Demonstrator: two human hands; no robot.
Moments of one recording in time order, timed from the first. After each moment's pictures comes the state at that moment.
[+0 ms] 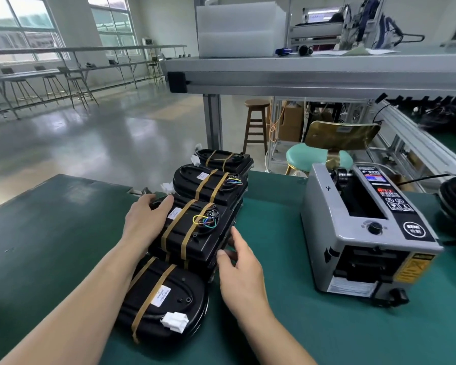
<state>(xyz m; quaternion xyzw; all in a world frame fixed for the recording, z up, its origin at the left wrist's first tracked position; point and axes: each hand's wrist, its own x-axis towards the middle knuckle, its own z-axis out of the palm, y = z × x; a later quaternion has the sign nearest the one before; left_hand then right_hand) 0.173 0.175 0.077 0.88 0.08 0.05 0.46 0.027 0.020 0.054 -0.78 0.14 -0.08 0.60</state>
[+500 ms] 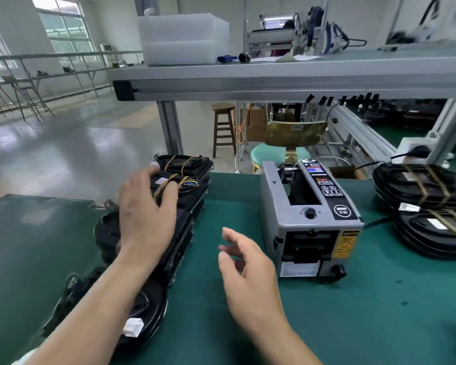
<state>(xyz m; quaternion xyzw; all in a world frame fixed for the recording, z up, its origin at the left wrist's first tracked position) 0.082 0.085 0.139 0.85 -0.13 0.29 0.42 -0.029 -0.032 0.069 -0.76 0.11 -0.21 0.61</state>
